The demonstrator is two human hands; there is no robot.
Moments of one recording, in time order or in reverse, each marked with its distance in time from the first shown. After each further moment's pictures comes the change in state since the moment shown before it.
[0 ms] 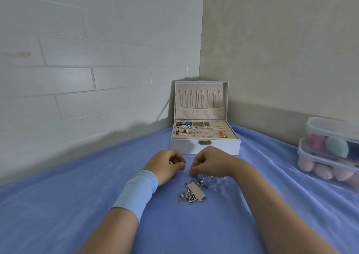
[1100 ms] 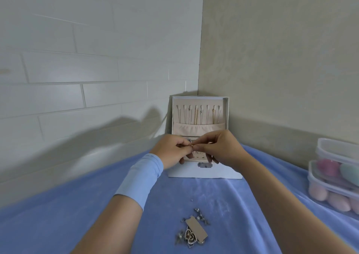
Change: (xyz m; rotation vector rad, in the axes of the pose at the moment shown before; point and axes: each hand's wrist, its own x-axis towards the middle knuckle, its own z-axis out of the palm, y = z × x) left_hand 0.064 0.063 -0.039 -0.103 -0.007 0.079; right_hand 0.030 -0.015 -0.064 0.431 0.378 -0.185
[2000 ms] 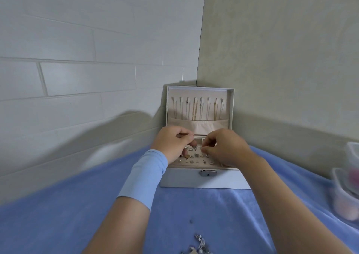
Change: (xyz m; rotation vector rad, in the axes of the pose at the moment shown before) left_hand 0.071 -0.030 0.022 -0.245 0.110 -0.018; right_hand 0.075 0.058 -0.010 -0.809 0.040 0.078
